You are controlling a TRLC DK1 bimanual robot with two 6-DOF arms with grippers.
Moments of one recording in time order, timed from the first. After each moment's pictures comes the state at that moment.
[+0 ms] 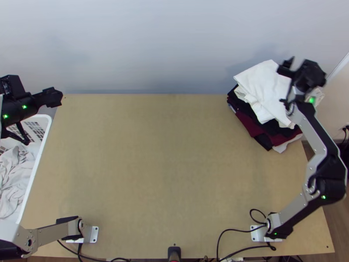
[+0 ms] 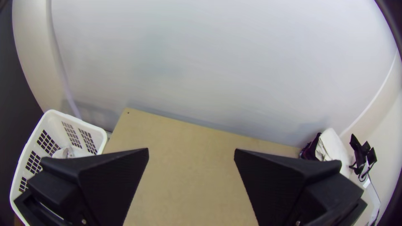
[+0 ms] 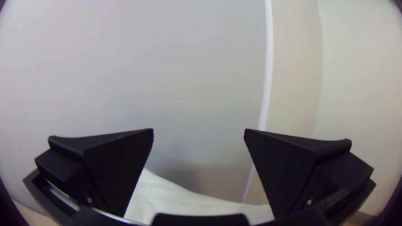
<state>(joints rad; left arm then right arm) 0.18 1.32 1.84 -1.08 0.15 -0.16 -0.13 1.77 1.45 0.40 0.36 -0.03</state>
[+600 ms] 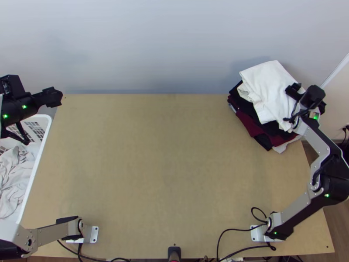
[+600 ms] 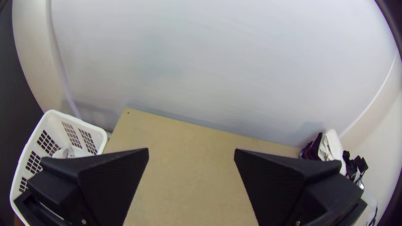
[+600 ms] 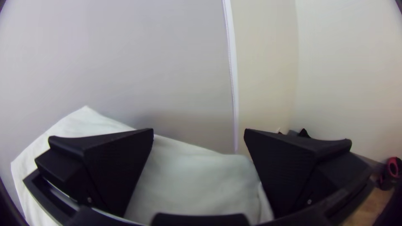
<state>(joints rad) 0.18 1.32 1.84 -1.08 0.15 -0.16 -0.25 1.80 1.29 0.36 0.36 0.23</state>
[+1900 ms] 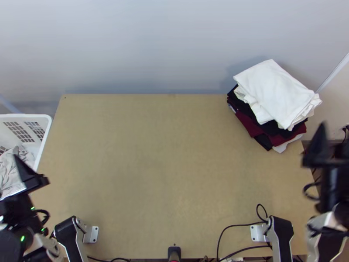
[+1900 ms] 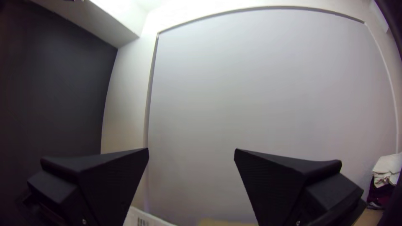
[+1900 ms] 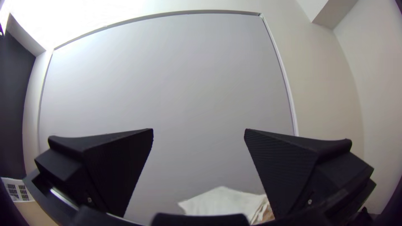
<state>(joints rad) 0.57 0.01 0.58 -0.14 0.04 -0.04 -0.28 0.34 0.66 0.20 -0.23 0.23</state>
